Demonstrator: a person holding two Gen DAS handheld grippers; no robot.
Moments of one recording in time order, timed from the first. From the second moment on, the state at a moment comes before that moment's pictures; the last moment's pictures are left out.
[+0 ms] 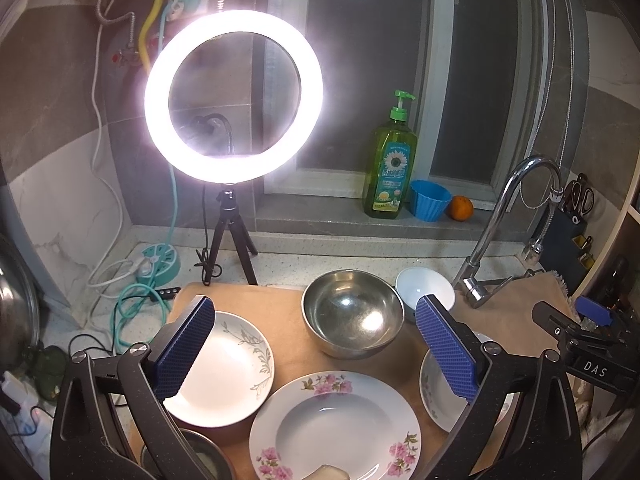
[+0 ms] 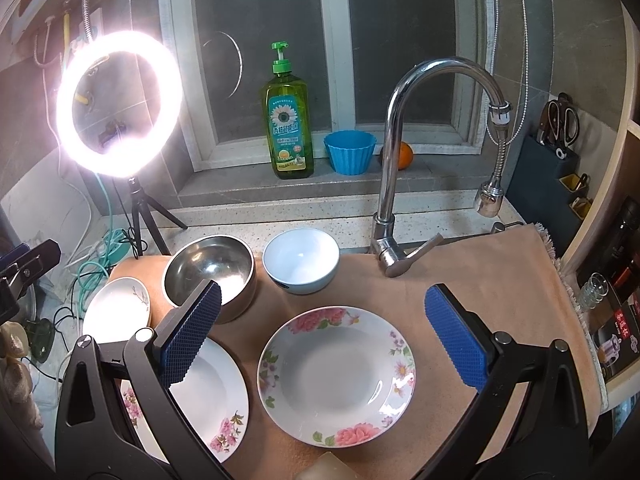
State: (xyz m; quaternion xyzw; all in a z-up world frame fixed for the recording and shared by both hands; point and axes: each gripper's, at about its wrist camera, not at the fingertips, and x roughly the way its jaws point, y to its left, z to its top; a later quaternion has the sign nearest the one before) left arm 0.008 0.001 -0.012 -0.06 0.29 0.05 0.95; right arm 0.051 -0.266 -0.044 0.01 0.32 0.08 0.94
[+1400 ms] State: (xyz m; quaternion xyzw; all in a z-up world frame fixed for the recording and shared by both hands) left arm -0.053 0.040 -0.096 -0.24 0.42 0.07 0.87; right arm 0.119 -0.203 -0.132 0.00 0.49 0.36 0.79
